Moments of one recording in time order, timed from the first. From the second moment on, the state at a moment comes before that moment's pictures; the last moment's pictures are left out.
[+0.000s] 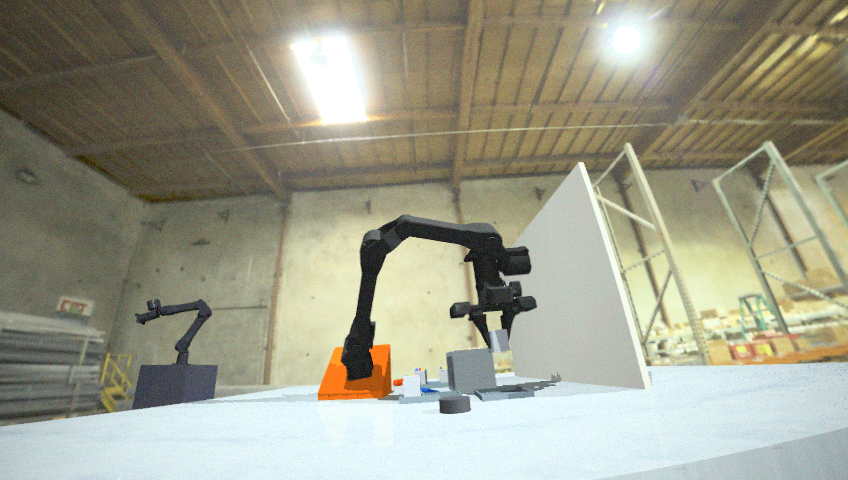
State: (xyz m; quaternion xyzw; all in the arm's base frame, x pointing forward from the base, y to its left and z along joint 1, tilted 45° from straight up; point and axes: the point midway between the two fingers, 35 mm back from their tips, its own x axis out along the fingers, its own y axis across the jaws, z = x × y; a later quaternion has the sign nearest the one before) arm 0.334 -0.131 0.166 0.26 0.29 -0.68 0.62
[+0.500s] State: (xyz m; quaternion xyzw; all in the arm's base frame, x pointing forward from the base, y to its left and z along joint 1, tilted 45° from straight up) arm 0.333 -0.140 0.158 0.26 0.29 -0.68 0.62
